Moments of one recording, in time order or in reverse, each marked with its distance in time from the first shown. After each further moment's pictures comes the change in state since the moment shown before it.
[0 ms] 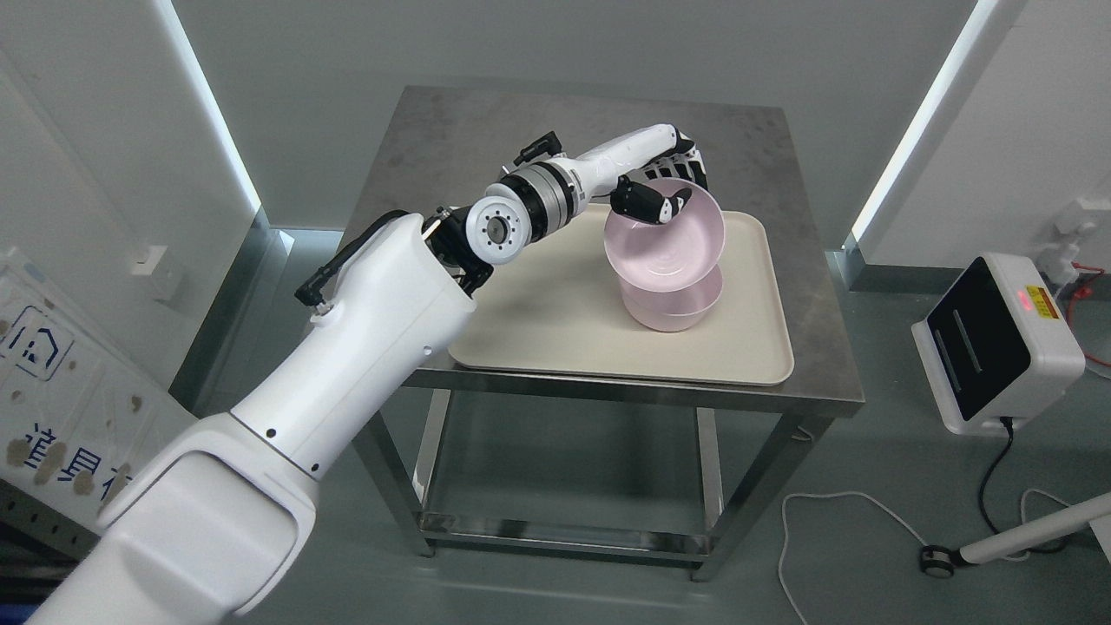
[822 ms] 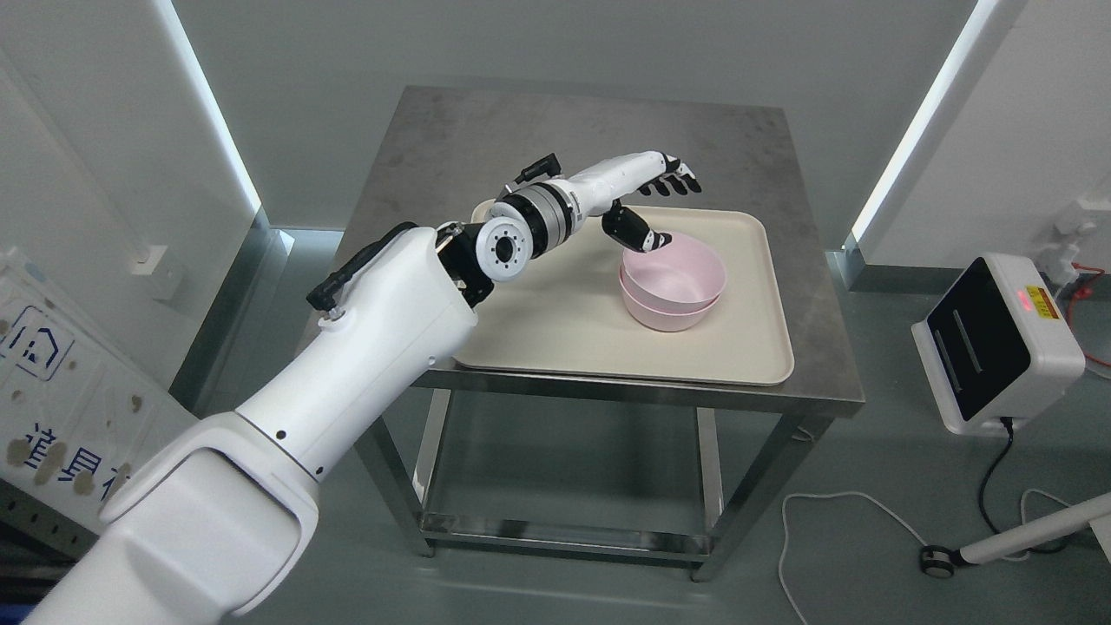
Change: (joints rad) left arm -0.005 -0.001 -0.035 0.054 -0.040 -0.001 0.089; right arm 0.000 0.000 0.000 0.000 0.000 0.000 0.000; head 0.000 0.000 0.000
